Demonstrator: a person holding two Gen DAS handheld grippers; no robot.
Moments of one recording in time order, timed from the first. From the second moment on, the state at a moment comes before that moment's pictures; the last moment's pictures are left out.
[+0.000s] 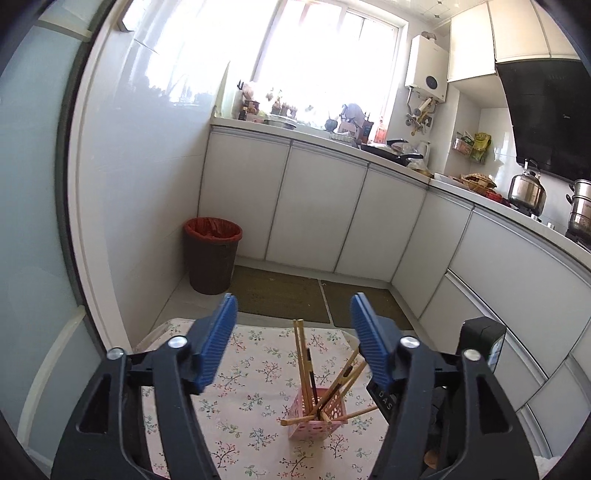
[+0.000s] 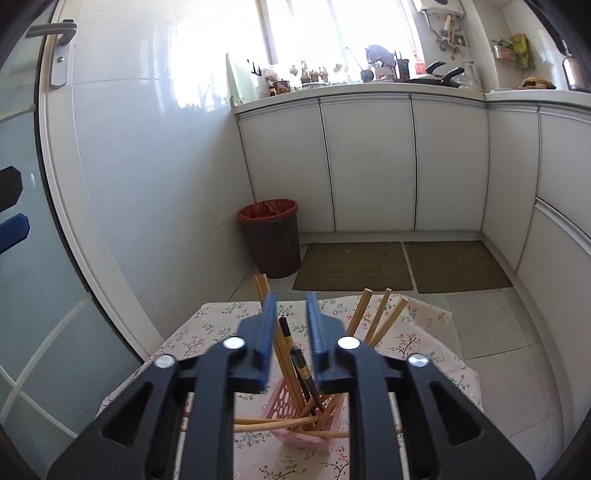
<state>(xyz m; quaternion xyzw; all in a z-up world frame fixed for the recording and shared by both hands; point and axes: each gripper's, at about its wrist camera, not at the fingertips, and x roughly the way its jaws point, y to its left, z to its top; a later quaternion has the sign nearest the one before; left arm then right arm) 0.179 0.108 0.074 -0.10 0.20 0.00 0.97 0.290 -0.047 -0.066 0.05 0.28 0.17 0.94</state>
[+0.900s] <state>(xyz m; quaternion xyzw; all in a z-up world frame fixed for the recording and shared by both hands) 0.059 0.041 0.092 -0.06 0.22 0.10 0.97 0.092 -0.123 0.039 0.08 0.31 -0.02 0.95</state>
